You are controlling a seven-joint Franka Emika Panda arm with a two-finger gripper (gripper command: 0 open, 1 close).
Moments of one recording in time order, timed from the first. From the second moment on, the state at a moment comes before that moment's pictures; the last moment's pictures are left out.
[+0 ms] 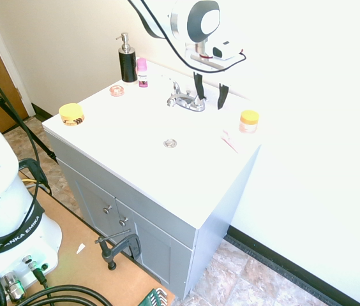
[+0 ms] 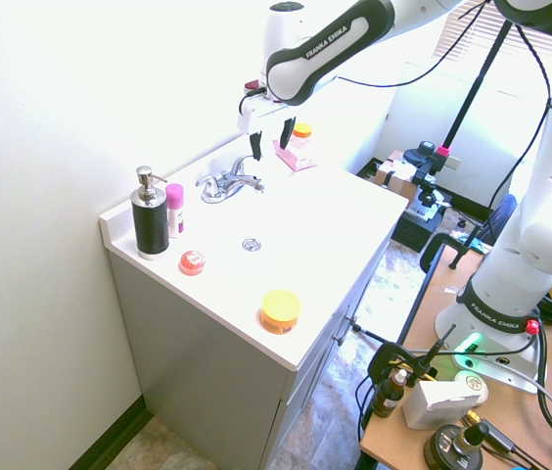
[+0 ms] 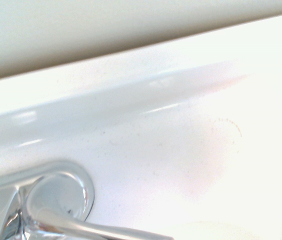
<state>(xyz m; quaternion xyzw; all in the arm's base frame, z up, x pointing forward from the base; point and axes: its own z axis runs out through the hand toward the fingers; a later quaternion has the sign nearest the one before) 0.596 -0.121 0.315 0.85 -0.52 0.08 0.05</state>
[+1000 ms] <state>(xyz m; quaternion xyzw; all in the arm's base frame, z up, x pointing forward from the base) 0.526 -0.060 0.355 0.87 -0.49 0.06 0.01</state>
